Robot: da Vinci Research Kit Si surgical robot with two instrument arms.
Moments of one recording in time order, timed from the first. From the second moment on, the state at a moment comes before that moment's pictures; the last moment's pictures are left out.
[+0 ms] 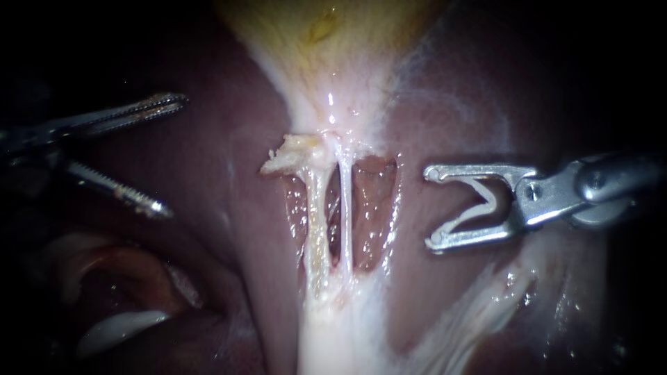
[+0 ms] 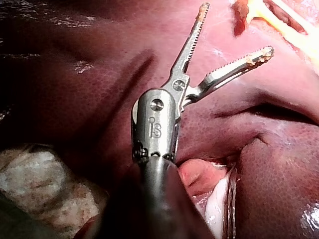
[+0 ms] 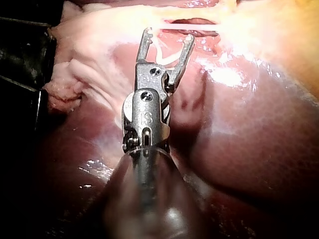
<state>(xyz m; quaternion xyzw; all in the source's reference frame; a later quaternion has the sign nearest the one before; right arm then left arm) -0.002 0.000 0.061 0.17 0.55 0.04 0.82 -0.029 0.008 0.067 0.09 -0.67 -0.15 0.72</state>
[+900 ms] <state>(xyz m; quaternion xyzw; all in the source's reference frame) -0.001 0.000 0.061 0.17 0.55 0.04 0.82 -0.037 0.007 0.069 0.11 -0.63 -0.19 0.74</state>
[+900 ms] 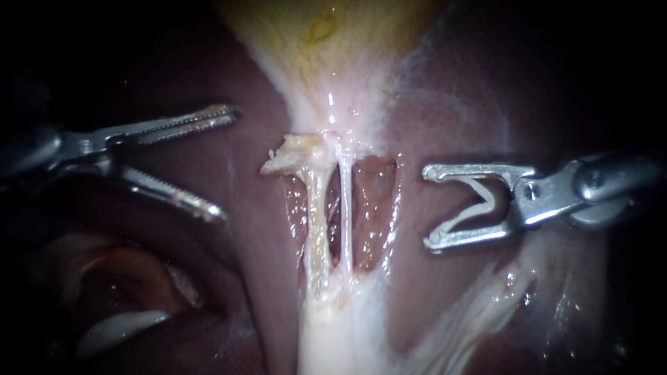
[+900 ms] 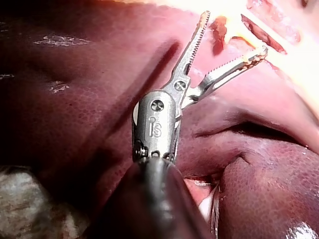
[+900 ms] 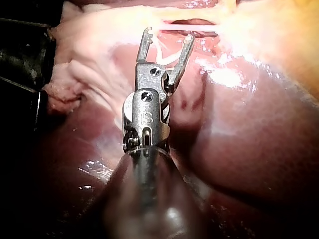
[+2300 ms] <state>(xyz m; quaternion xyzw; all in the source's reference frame) -0.001 0.000 0.061 0.17 0.55 0.04 0.82 -0.040 0.008 0.073 0.13 -0.60 -0.24 0.75</state>
